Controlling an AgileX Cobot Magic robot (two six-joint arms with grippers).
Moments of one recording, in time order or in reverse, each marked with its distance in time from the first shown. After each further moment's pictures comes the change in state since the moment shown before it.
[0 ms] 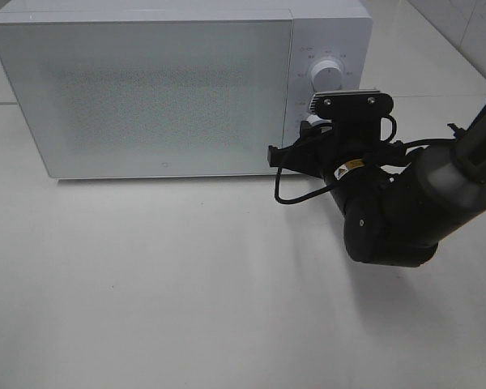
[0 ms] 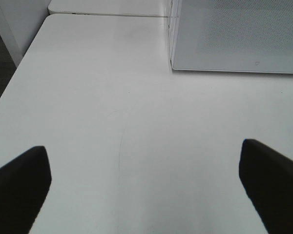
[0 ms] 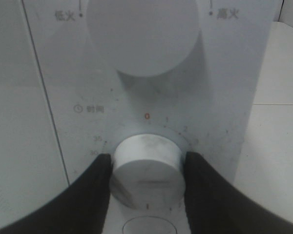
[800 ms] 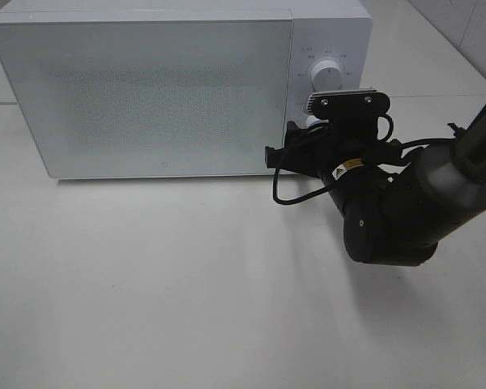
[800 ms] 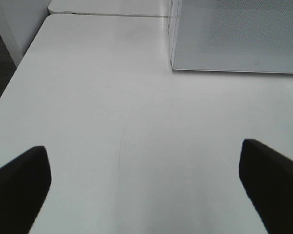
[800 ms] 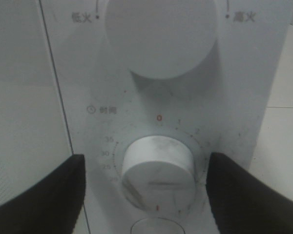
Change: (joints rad) left arm 0.000 0.000 0.000 0.000 0.000 0.000; right arm 0.000 -0.001 0.000 -0.022 0.005 0.000
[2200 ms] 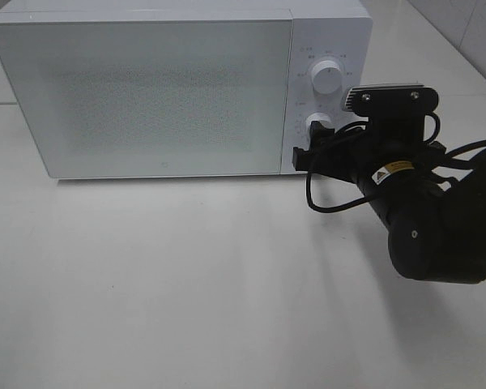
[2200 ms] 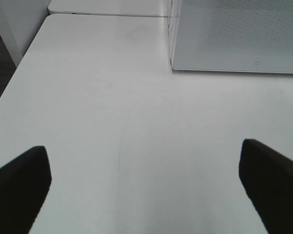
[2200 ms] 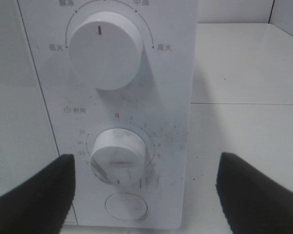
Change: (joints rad) left arm 0.000 0.000 0.000 0.000 0.000 0.000; right arm 0.000 -0.171 0.170 0.023 0.006 0.000
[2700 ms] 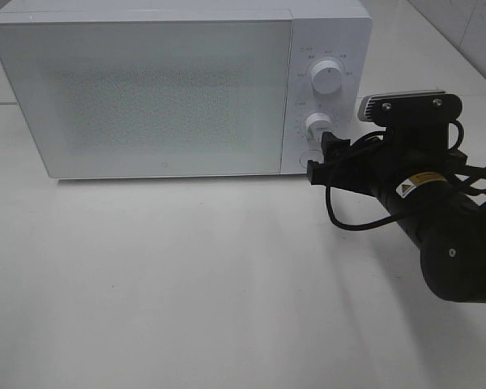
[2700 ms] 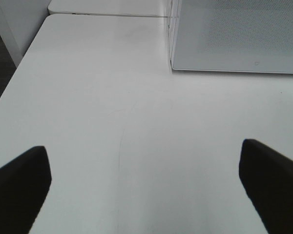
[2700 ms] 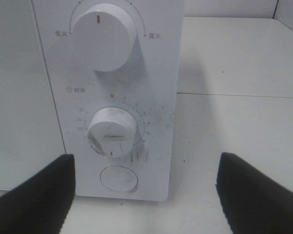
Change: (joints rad) left arm 0.000 0.000 0.000 0.000 0.000 0.000; right arm 0.000 -0.092 0.117 -0.023 0.015 0.000
